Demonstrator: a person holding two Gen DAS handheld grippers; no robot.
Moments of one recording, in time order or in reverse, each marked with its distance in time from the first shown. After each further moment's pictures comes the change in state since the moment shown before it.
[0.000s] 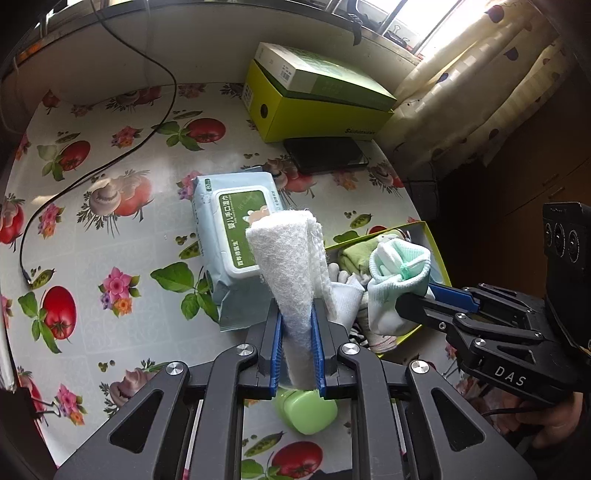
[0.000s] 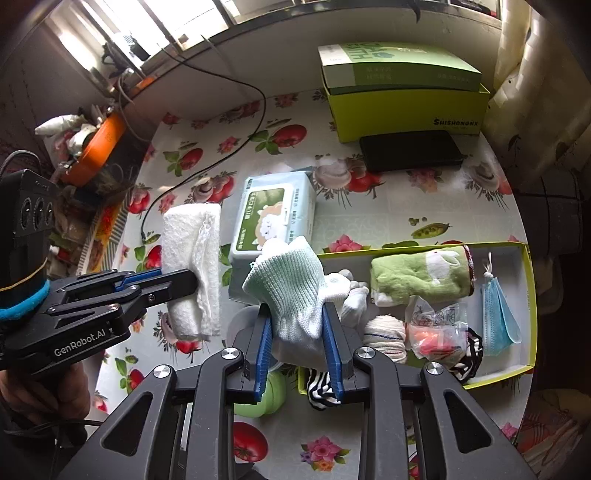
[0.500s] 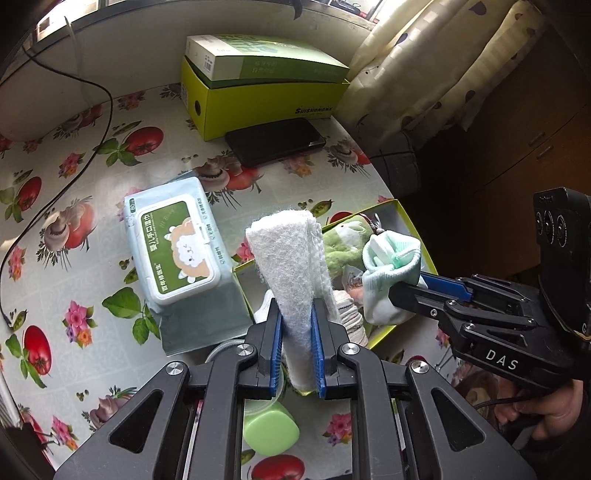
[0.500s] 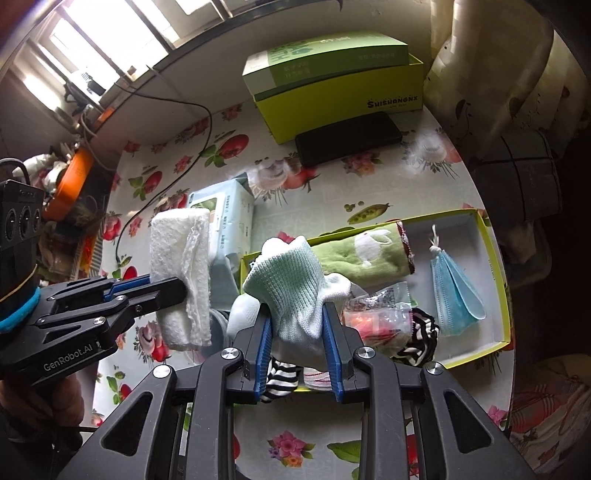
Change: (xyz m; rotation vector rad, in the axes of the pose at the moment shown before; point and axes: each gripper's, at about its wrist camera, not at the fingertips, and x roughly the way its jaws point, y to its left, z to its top) left arm 0.034 -0.058 0.014 0.129 0.066 -0.027; right arm -0.012 -0.065 -0.014 0.137 -0.025 -0.039
